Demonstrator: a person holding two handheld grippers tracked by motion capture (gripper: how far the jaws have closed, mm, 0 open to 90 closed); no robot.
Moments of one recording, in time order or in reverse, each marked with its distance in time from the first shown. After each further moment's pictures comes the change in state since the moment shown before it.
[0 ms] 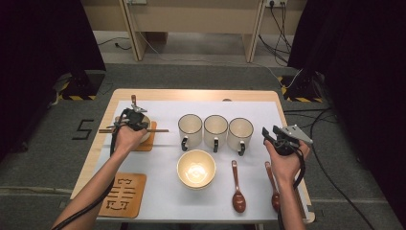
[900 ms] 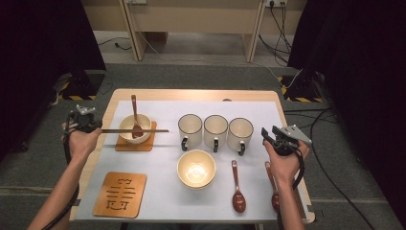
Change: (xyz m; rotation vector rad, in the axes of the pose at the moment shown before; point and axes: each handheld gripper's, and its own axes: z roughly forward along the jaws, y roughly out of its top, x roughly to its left) left arm 0.109 -0.055 -0.056 -0.095 0.228 -0.208; right arm 0.002 -0.001 0.000 0.005 0.000 -0.002
